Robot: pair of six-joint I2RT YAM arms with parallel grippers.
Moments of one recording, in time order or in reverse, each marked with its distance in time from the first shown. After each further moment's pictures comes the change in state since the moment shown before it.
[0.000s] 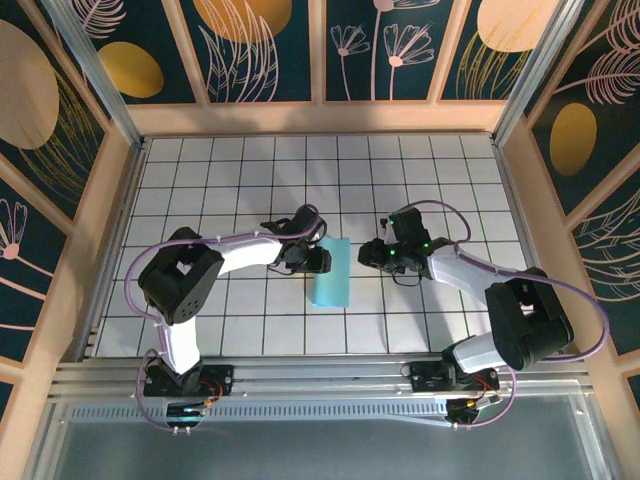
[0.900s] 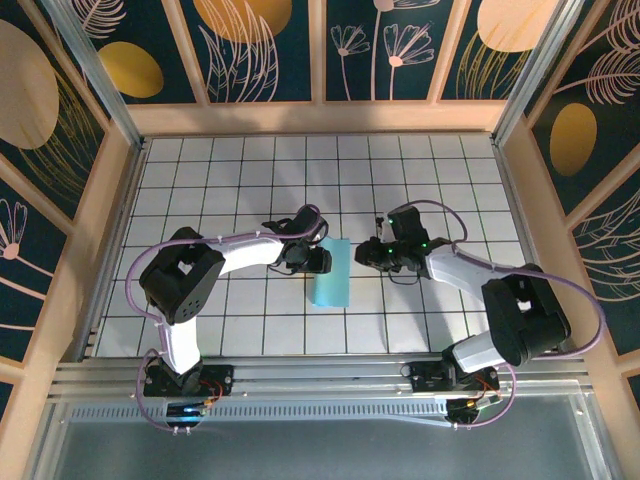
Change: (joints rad) left arm -0.006 0.006 0.011 -0.017 -0.013 0.007; right arm 0.009 0.039 -0.004 0.089 -0.116 0.036
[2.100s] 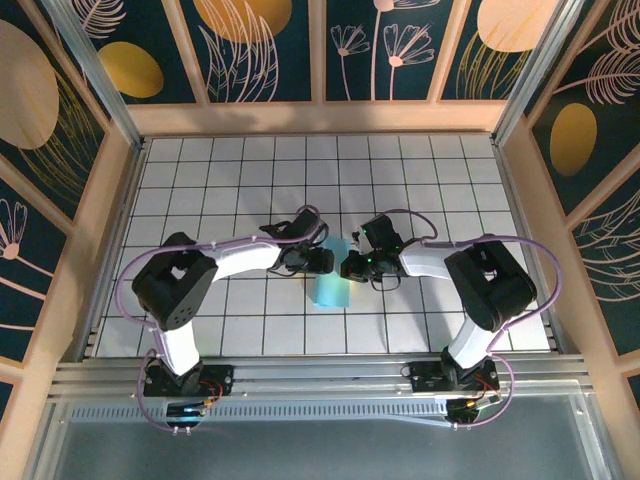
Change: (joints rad) left arm -0.015 -0.091 -0.052 0.032 -0.074 -0.005; right arm 0.113 0.232 0.051 0.049 -0.008 -0.006
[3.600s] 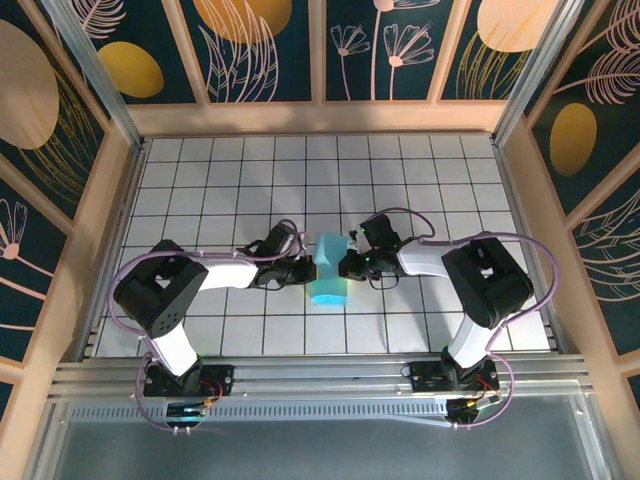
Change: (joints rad) left arm 0.089 -0.081 -0.333 0.422 0.241 -0.074; right arm 0.002 0.026 0.016 0.010 -0.007 -0.026
